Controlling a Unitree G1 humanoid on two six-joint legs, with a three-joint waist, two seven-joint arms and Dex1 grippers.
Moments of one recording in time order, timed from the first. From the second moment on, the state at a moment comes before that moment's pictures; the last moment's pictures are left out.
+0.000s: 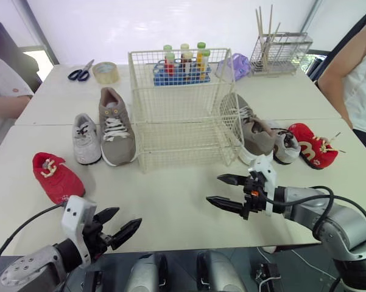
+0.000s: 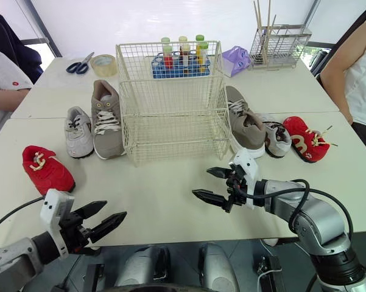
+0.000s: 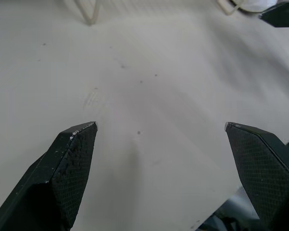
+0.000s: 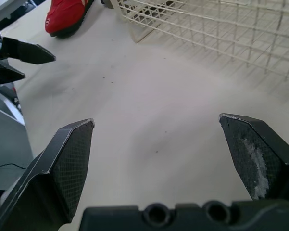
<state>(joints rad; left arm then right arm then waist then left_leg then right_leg) 0.57 0.64 0.37 -0.82 -0.97 0.76 -0.39 -0.12 -0.70 0.01 -0.46 0.67 0.79 0.75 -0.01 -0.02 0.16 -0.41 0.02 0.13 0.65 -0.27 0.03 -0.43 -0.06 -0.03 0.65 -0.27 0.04</state>
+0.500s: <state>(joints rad) 0.42 1.02 0.62 -0.70 -1.16 0.93 -0.62 -0.64 -1.15 0.05 -0.42 0.89 1.03 1.32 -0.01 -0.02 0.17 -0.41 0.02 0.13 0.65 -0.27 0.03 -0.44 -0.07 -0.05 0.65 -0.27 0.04</state>
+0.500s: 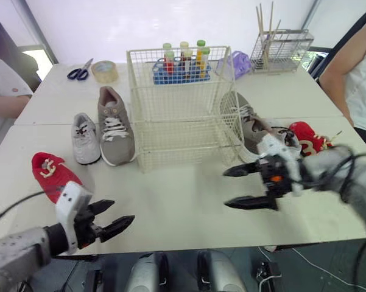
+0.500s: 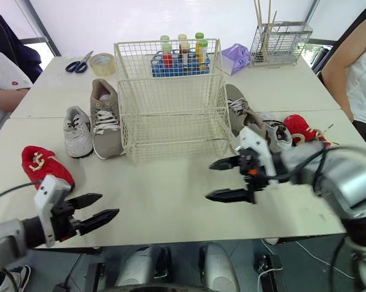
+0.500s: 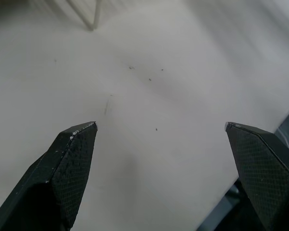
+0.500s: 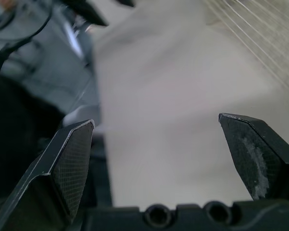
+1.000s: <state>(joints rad) 0.06 1.21 0.61 -0.73 -1.56 0.97 -0.60 -1.06 -0.88 0.45 0.05 0.32 0.55 1.48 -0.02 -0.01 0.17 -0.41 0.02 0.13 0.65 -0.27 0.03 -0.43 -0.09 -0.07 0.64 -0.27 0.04</state>
